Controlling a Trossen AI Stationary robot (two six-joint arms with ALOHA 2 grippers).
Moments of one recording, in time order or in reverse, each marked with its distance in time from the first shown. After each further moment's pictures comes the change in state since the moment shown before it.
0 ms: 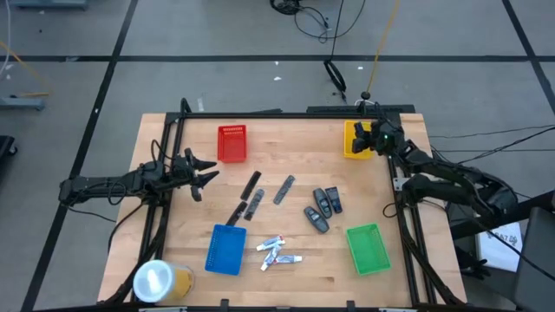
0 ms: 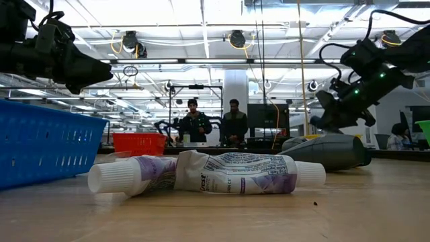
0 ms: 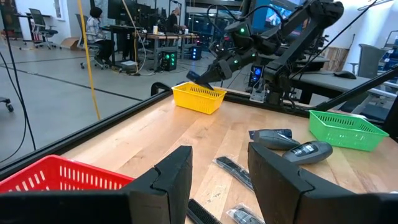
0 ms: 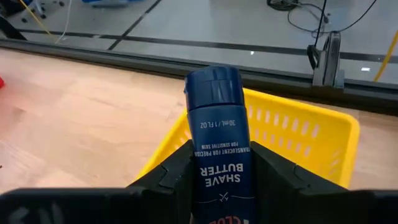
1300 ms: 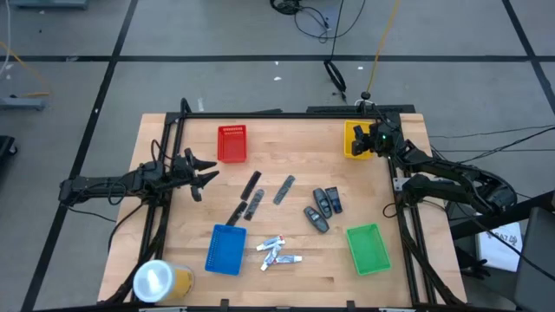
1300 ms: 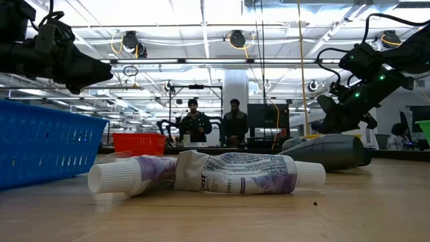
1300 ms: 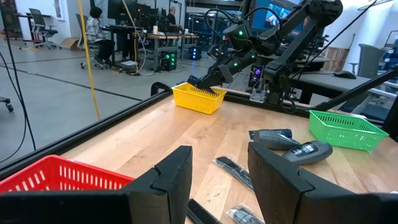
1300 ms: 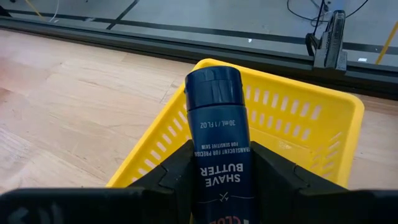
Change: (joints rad) left arm 0.000 0.000 0.000 0.000 0.000 0.000; right arm 0.000 0.023 0.000 -0.029 0.000 -0.019
